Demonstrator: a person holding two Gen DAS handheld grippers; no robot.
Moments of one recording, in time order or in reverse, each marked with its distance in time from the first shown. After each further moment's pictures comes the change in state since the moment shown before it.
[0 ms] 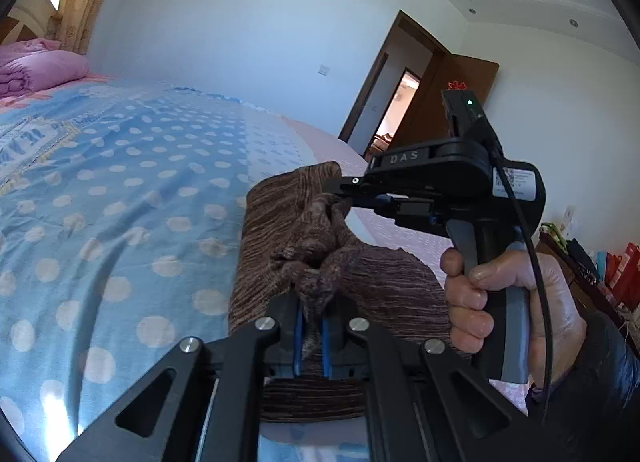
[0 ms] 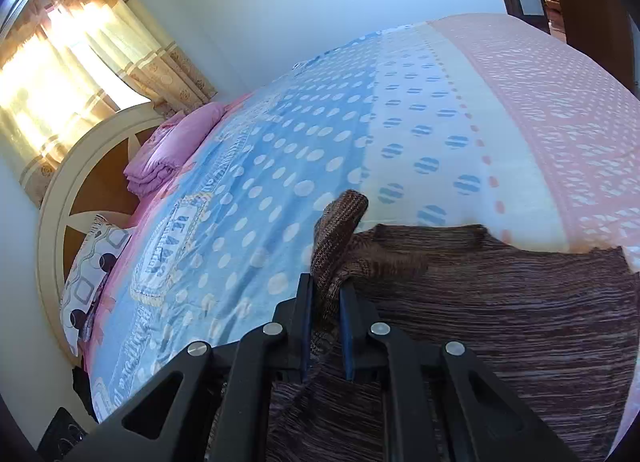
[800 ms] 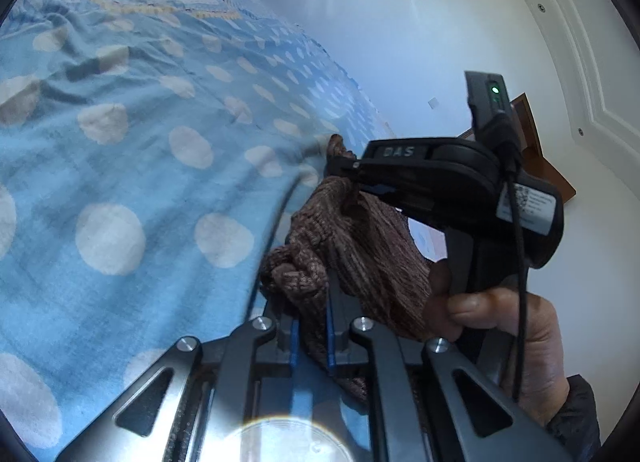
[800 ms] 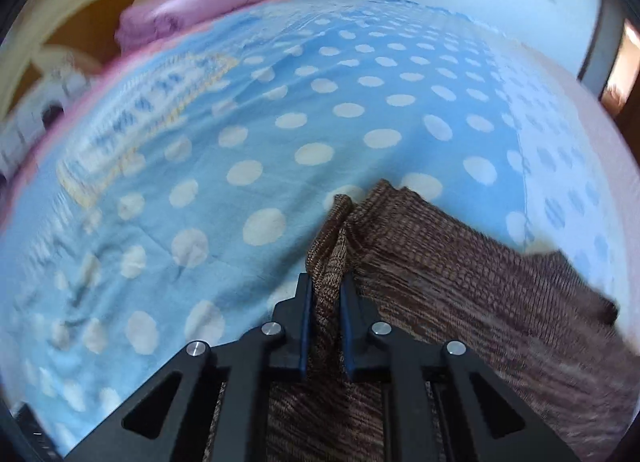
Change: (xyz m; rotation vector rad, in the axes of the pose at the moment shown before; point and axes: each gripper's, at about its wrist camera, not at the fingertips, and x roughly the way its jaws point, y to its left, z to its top) left arm -0.001 0.153 -0.039 -0.562 0.011 0.075; right arm 0.162 0.141 -0.035 -0.349 0.219 -0.153
